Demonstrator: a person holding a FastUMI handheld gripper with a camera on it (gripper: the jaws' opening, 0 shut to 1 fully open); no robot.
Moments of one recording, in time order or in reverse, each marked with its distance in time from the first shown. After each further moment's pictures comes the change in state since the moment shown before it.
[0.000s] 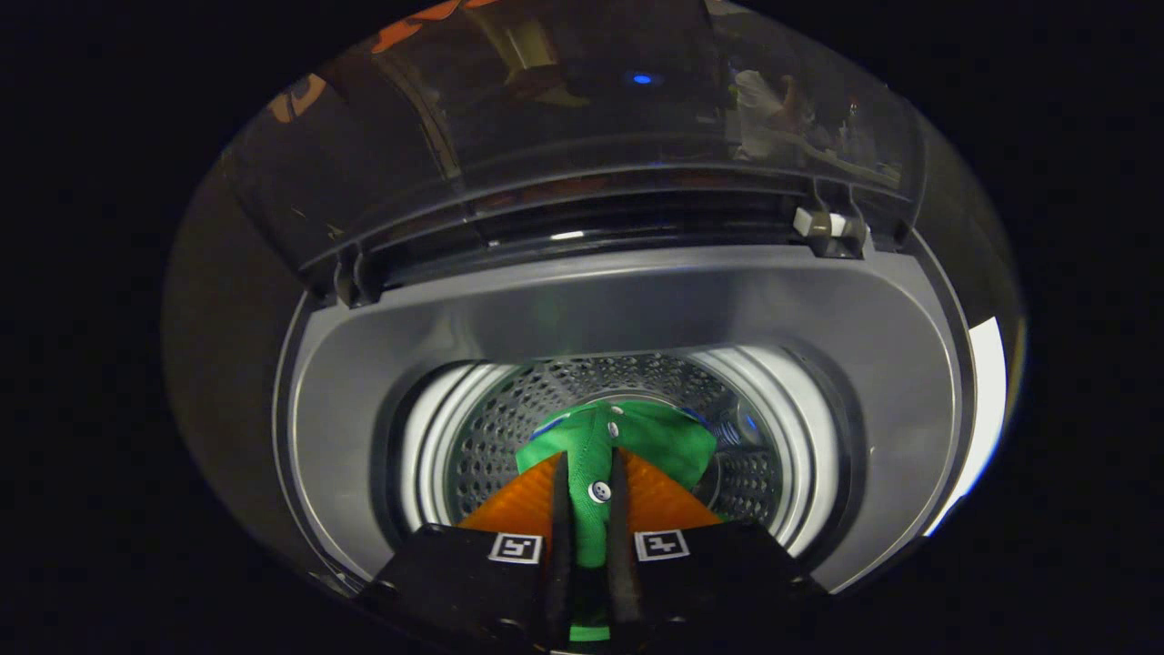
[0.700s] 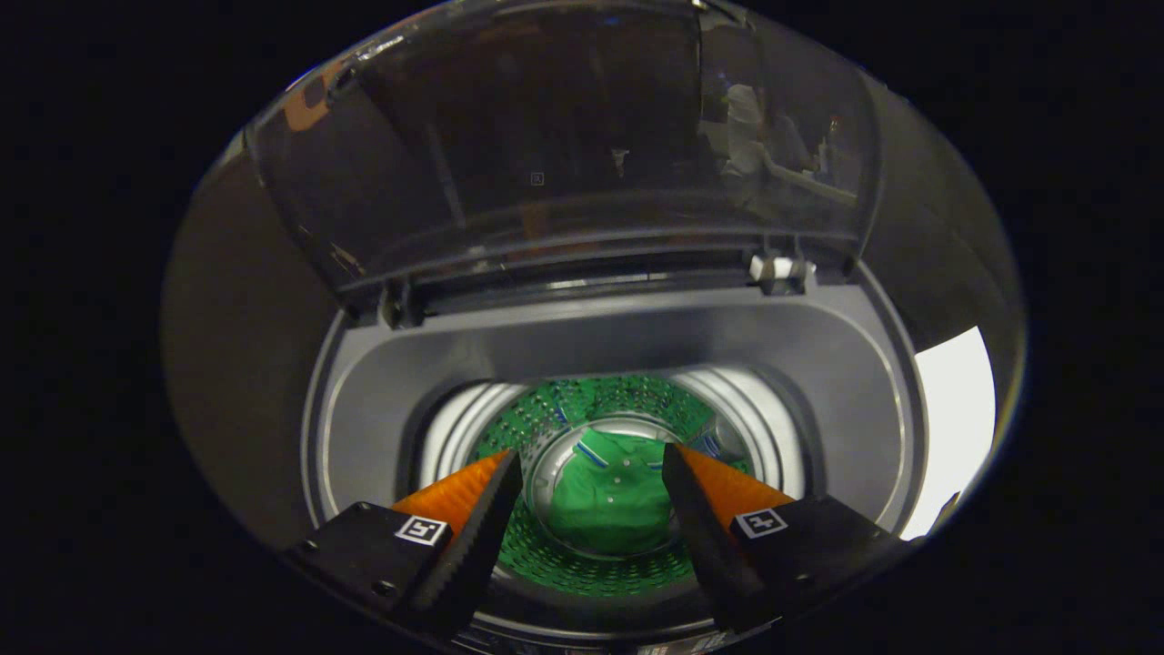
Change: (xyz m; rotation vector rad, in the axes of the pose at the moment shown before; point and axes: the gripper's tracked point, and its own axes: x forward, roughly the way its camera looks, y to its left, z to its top) arm -0.059 0.011 0.022 -0.020 -0.180 -0.011
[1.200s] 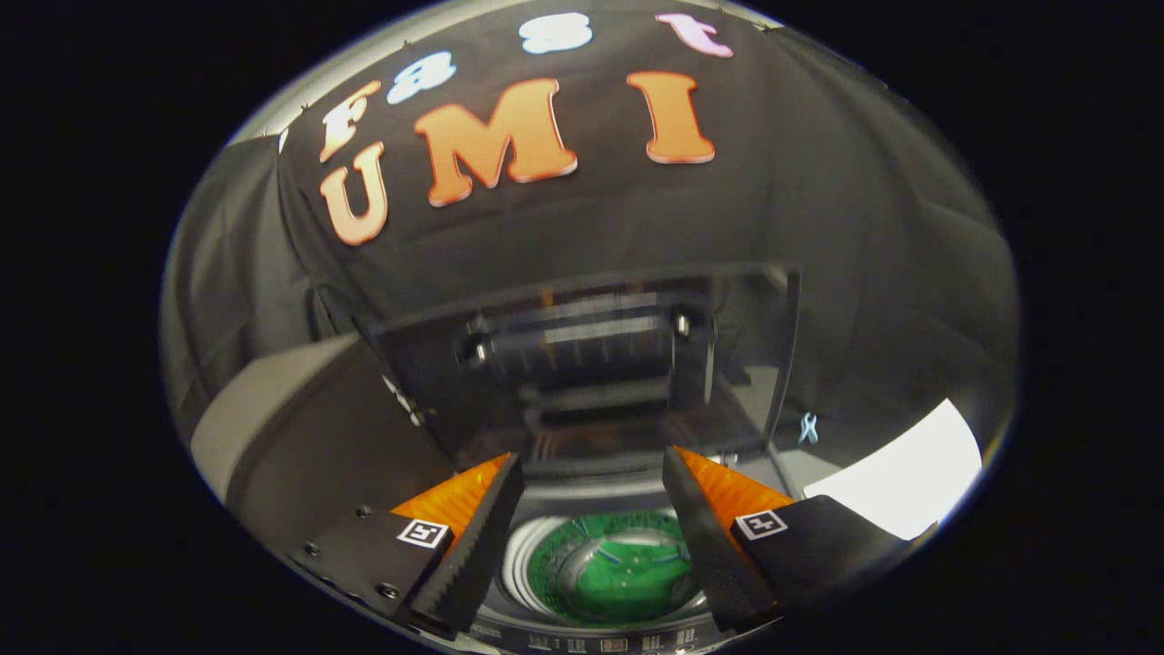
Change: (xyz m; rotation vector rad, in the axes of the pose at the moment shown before) arm -0.160 0.033 0.168 -0.019 -0.487 0.036
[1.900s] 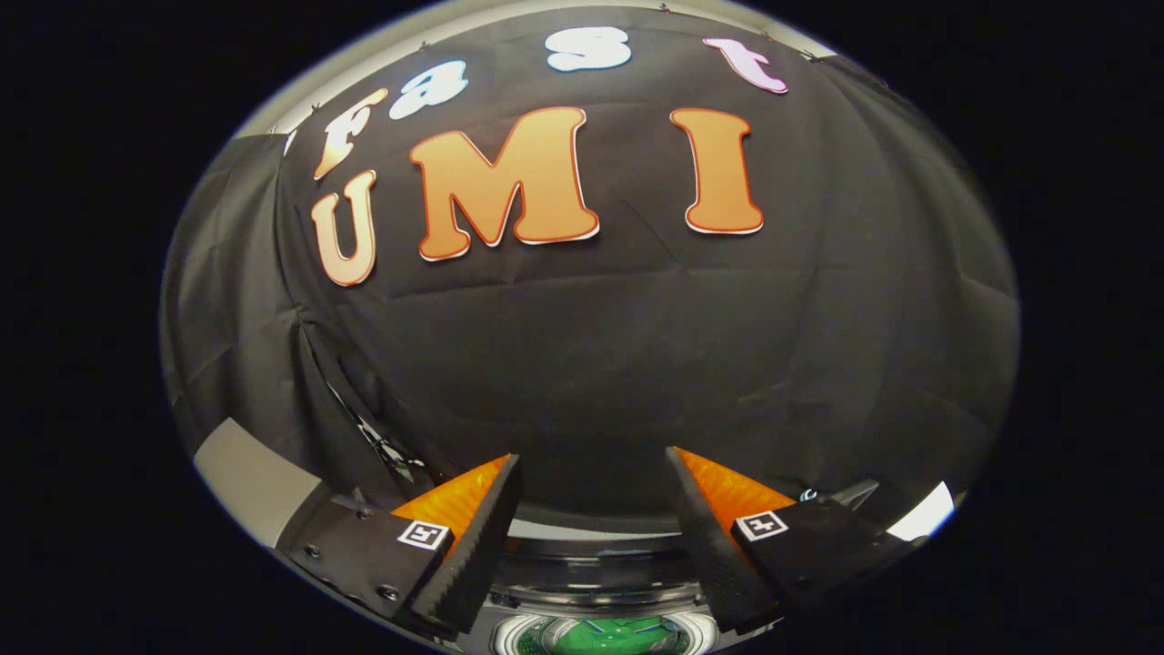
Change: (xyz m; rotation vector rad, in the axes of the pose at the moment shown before) arm 0.119 0.019 0.135 -0.096 -0.044 -0.017
